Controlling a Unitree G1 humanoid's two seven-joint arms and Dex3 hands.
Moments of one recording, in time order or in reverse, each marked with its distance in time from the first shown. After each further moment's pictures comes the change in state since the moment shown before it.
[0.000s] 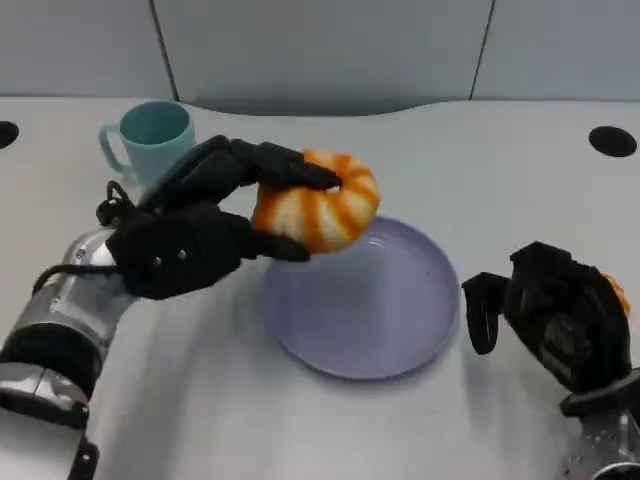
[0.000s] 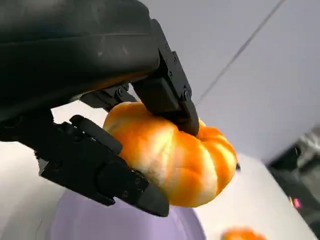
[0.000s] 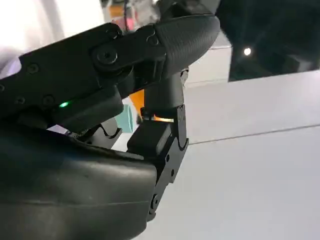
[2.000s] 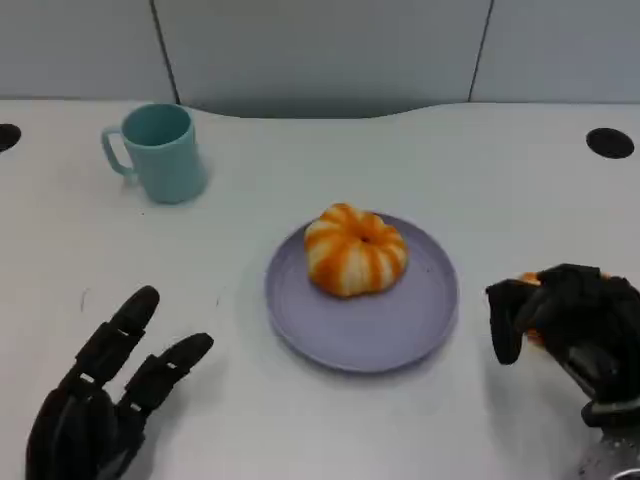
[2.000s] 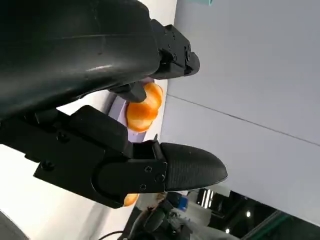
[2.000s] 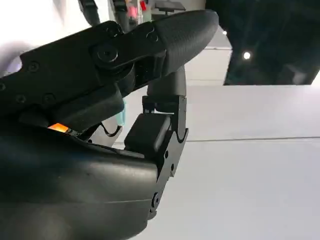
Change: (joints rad) left arm 0.728 -0.208 0.536 -0.370 -0.851 0.392 -0.738; right arm 0.011 -0.021 -0.054 0.005 0.106 -0.046 0.168
